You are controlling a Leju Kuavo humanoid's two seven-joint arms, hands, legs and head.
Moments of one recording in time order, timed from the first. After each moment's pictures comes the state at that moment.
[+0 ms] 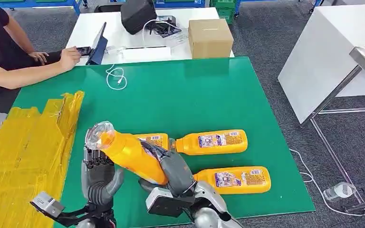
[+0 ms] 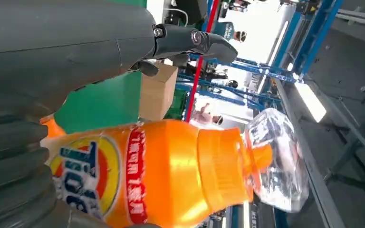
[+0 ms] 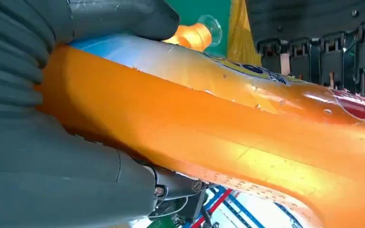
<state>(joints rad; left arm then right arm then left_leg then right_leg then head) 0.18 -0.34 -0.17 -1.64 0.11 -0.16 -0.70 -0.15 0.06 0.76 -1.44 0.50 -0.16 -0.23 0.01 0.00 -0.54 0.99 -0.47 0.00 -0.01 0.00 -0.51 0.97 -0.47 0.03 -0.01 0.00</state>
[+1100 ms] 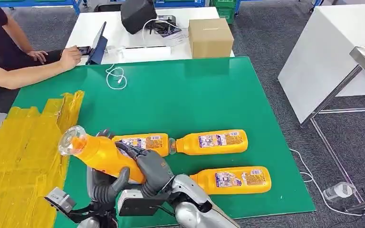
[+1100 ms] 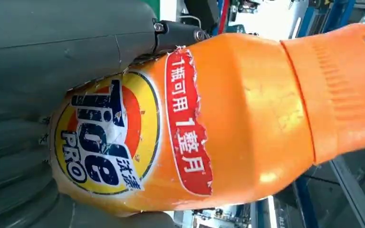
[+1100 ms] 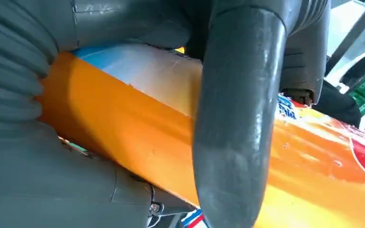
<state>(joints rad) 0.14 -0.31 -0.17 -1.55 0.03 -0.12 -0.70 -0.29 0.15 0.90 -1.25 0.60 -0.11 -0.19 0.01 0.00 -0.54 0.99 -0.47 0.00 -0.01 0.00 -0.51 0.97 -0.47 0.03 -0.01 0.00</state>
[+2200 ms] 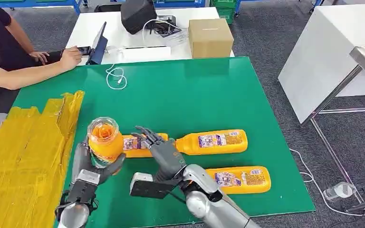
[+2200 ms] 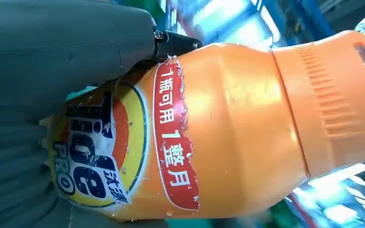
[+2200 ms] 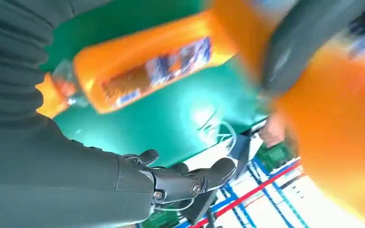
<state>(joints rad) 0.02 -0.14 -0.08 -1.56 -0.62 0.27 -0.57 -0.34 0.09 0.80 -1.26 0.62 -0.10 -0.10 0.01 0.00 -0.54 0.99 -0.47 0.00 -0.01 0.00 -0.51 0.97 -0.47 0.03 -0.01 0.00</state>
